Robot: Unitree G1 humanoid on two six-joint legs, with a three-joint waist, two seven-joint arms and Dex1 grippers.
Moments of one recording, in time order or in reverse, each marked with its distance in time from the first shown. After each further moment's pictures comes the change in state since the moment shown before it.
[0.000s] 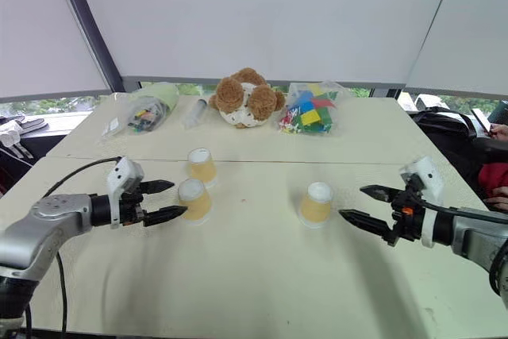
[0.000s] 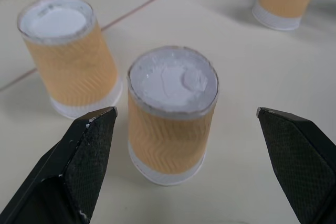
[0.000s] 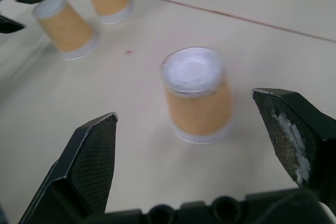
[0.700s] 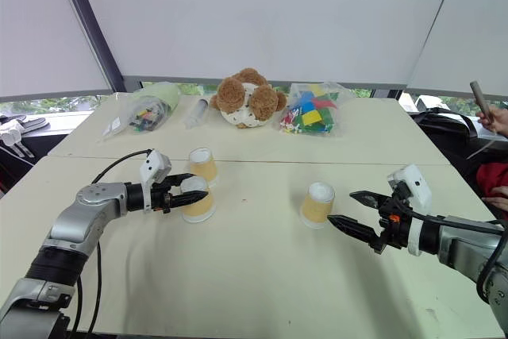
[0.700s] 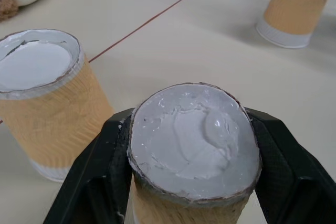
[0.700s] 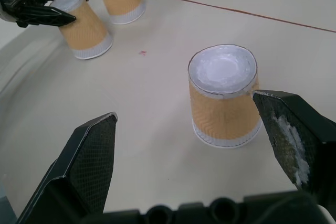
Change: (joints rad) left arm -0.190 -0.177 -0.088 0.302 0.142 -0.199 -0.075; right arm 0.022 0.052 0.008 -0.072 0.031 0.028 -0.095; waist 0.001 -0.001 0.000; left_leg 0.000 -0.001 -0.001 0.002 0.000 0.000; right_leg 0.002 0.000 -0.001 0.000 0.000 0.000
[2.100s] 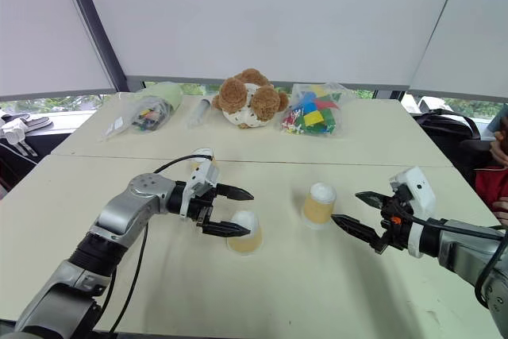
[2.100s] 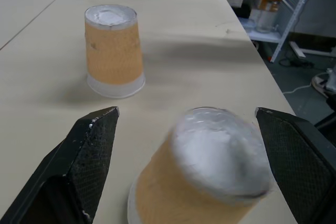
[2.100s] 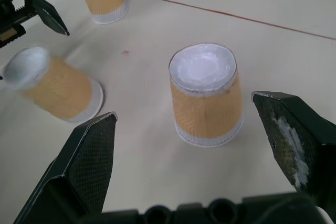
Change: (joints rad) left arm -0.118 -0.097 -0.215 -0.103 -0.045 0.057 -0.317; right arm 0.025 0.010 -0.001 -0.010 -0.031 -0.038 -0.051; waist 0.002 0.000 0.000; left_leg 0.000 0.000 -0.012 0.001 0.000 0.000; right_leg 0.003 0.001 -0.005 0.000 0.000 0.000
